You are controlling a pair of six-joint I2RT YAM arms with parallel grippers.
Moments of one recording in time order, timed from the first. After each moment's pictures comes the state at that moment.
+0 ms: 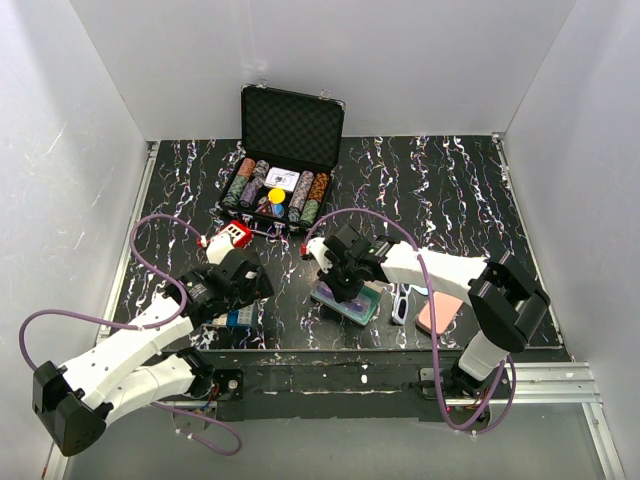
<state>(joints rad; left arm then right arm) -0.76 0.90 0.75 -0.87 -0.42 -0.99 0.93 1.63 1.06 -0.53 -0.20 -0.09</state>
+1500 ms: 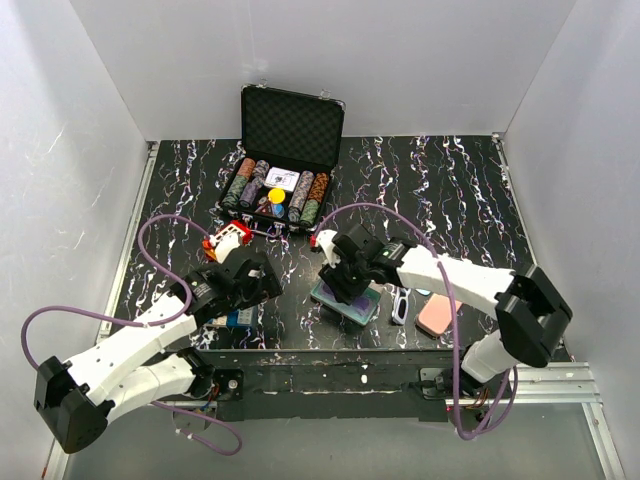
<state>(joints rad) -0.76 0.93 0.73 -0.78 -0.33 -0.99 0.93 1.53 1.02 -0.53 -0.13 0.00</state>
